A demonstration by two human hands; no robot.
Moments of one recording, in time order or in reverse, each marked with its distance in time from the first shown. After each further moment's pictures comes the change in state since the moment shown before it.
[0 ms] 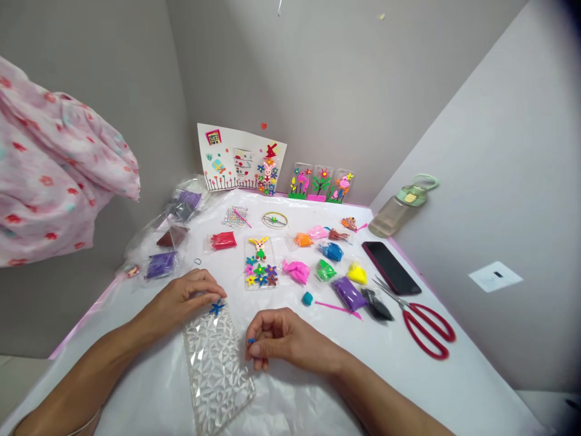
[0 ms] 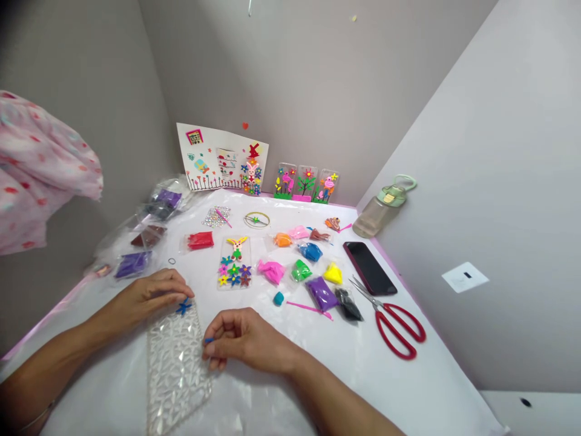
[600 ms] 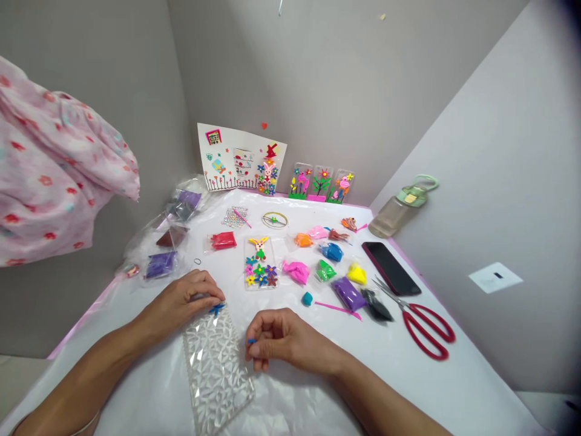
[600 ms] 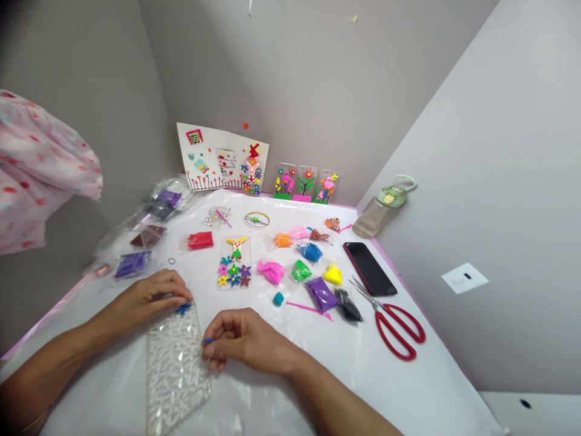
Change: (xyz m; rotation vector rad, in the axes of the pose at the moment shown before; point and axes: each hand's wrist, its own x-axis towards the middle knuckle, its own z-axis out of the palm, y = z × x) left_hand 0.000 -0.011 0.005 0.027 -0.023 -0.017; right_hand -0.001 -0.002 0.001 -0.009 0.009 -0.006
